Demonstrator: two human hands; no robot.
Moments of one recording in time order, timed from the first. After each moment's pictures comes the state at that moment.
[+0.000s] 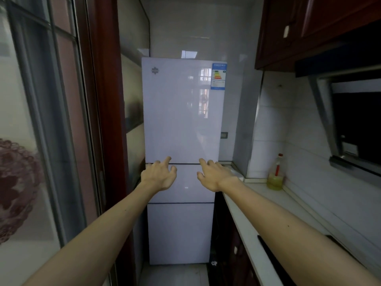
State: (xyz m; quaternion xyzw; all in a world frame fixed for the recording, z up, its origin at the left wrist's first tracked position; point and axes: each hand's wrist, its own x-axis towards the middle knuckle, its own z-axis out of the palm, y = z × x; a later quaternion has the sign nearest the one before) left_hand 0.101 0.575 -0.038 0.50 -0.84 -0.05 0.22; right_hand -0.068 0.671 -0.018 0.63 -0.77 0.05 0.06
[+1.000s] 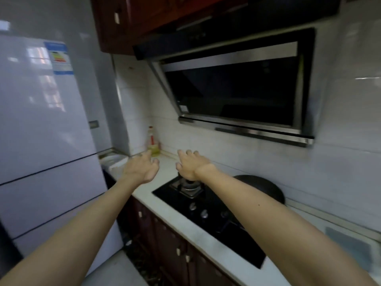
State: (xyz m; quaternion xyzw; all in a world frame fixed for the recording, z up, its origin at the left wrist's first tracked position) left_hand 0.001 0.814 -0.048 0.19 -0.97 -0.09 0.14; right_hand -0.063 0.979 -0.045 0.32 -0.94 0.07 0.05
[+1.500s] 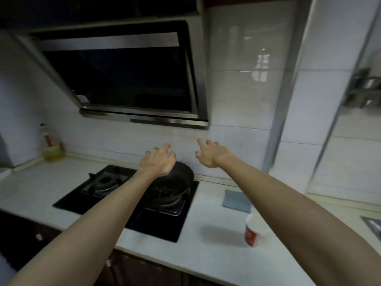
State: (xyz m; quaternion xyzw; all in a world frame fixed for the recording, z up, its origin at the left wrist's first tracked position) left_hand -0.071 1.113 -0.080 -0.07 -0.98 -0.18 0.09; right_hand -0.068 1.300 -0.057 0.04 -1.00 0.04 0.03
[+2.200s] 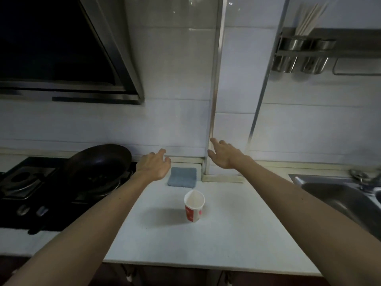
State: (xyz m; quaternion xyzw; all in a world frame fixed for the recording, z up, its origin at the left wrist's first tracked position) left_hand -0.085 1.343 -0.176 -0.17 -0.98 -0.14 -0.02; right_hand -0.018 1.569 -0.143 -0.10 -0.99 0.11 -0.03
